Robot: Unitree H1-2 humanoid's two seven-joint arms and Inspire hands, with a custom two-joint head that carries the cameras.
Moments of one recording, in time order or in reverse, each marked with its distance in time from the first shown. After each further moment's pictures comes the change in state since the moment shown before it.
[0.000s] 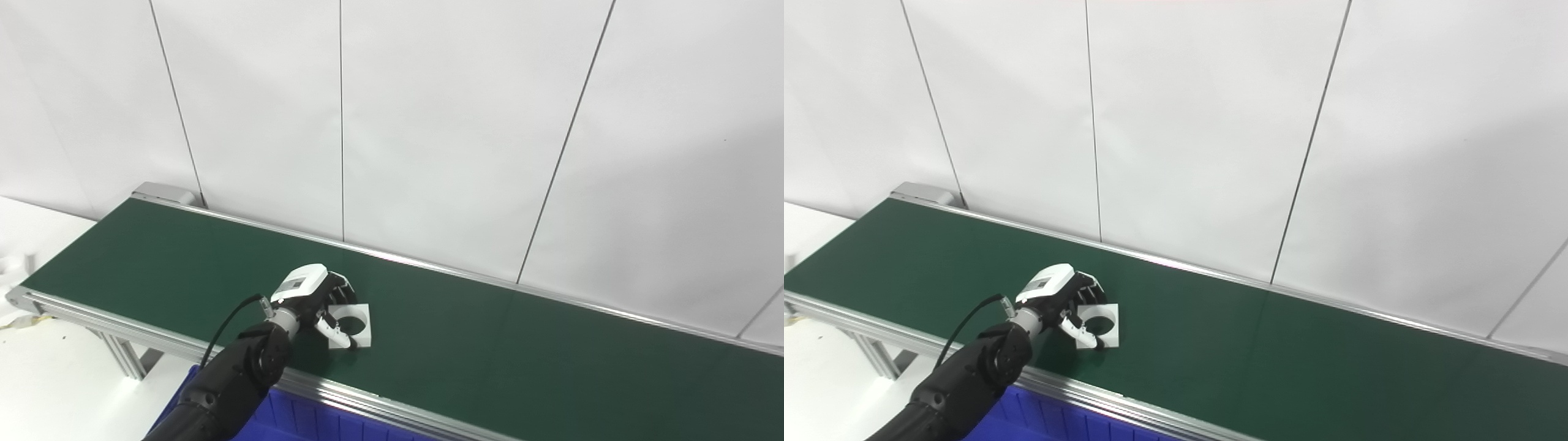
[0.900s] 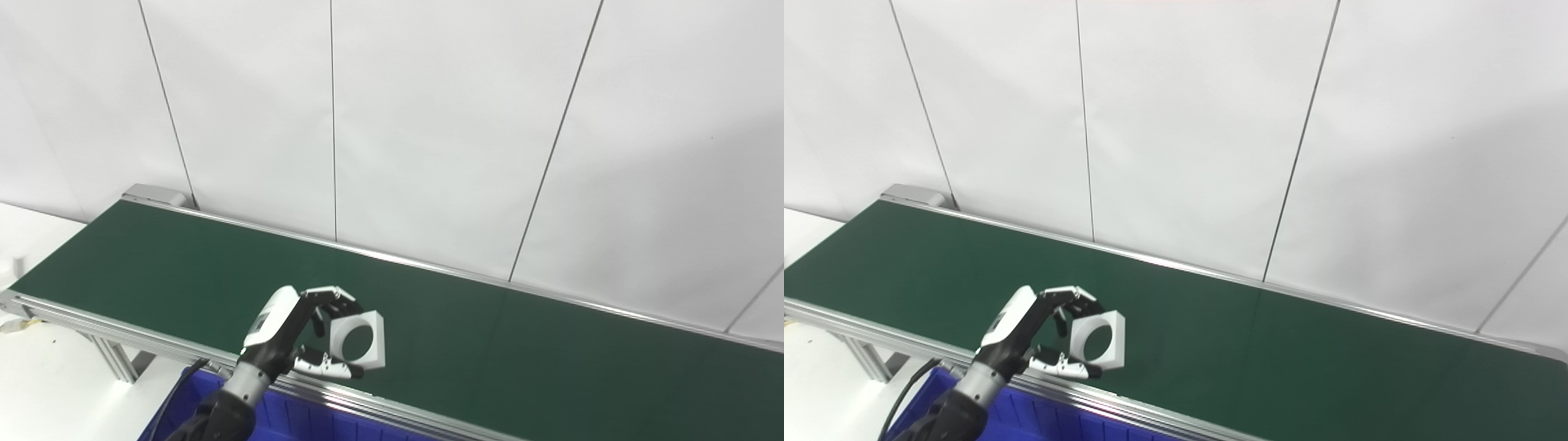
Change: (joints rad) left arm 0.394 -0.031 0.165 -0.541 -0.177 -0.251 0.040; right arm 0.051 0.024 -0.024 -0.072 -0.012 0.000 0.017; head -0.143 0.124
